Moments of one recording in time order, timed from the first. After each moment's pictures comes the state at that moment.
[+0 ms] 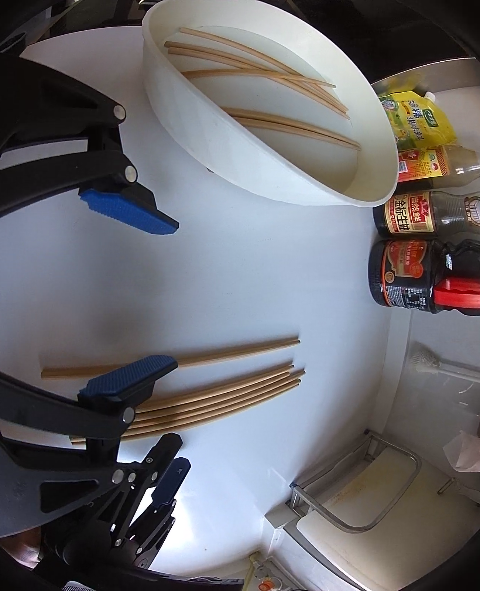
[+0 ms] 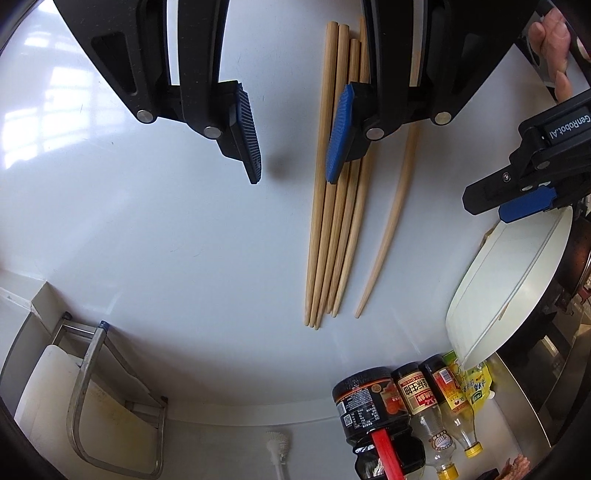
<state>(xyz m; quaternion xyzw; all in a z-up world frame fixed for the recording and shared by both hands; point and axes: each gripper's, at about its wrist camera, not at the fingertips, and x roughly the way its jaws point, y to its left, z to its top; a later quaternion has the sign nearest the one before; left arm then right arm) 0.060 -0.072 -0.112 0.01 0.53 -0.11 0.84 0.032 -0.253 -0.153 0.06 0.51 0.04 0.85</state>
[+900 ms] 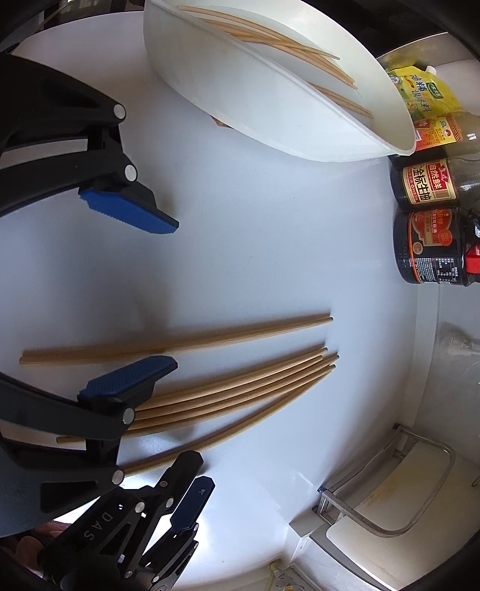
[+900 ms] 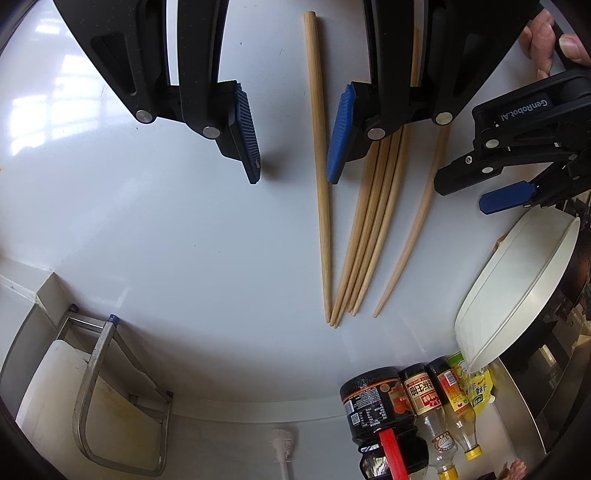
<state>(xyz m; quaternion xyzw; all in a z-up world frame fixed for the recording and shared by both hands) 0.064 -0.103 -0.140 0.03 0.54 -0.11 0.83 0.029 -0.272 -0.156 0.04 0.50 0.04 0.86</state>
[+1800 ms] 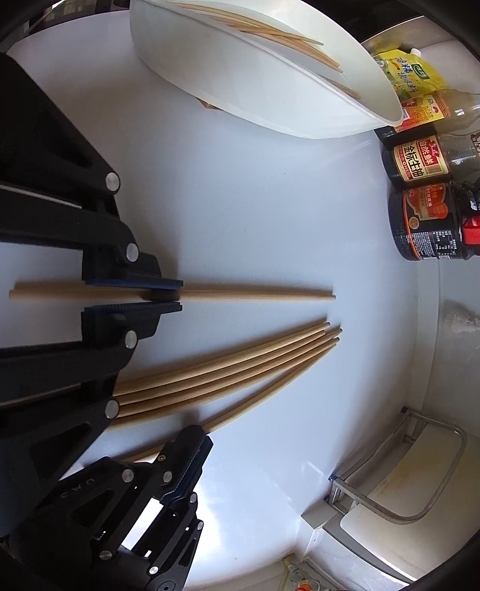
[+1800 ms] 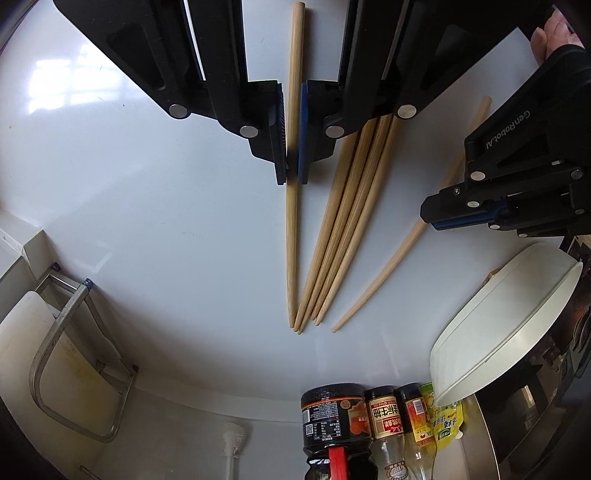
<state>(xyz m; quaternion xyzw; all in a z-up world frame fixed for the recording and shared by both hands) 0.067 -0.121 -0.139 0.04 0.54 -0.13 0.83 0.034 -0.244 -0.160 -0.02 0.50 0.07 0.86</state>
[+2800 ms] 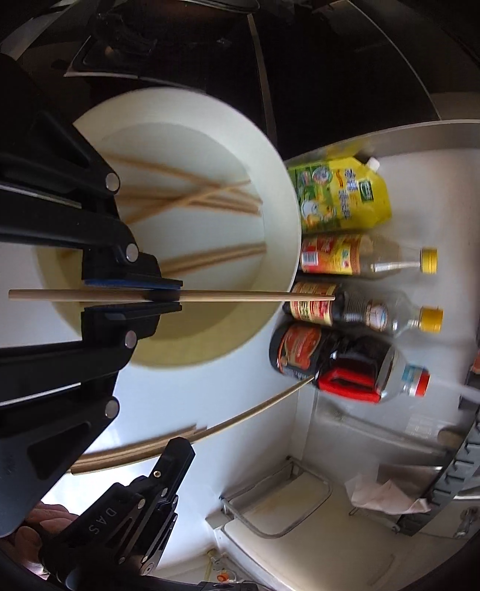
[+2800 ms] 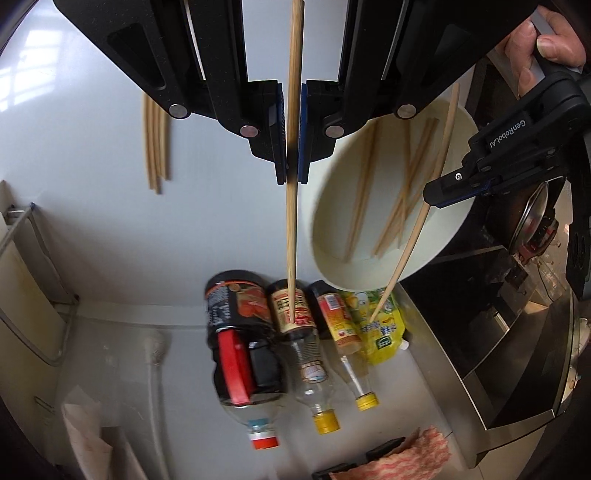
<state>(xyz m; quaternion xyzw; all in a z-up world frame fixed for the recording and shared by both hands) 0.117 0.071 -0.017 0.00 0.45 -0.10 0.89 0.096 -0.104 -0.046 0.09 0.43 0.12 0.89</state>
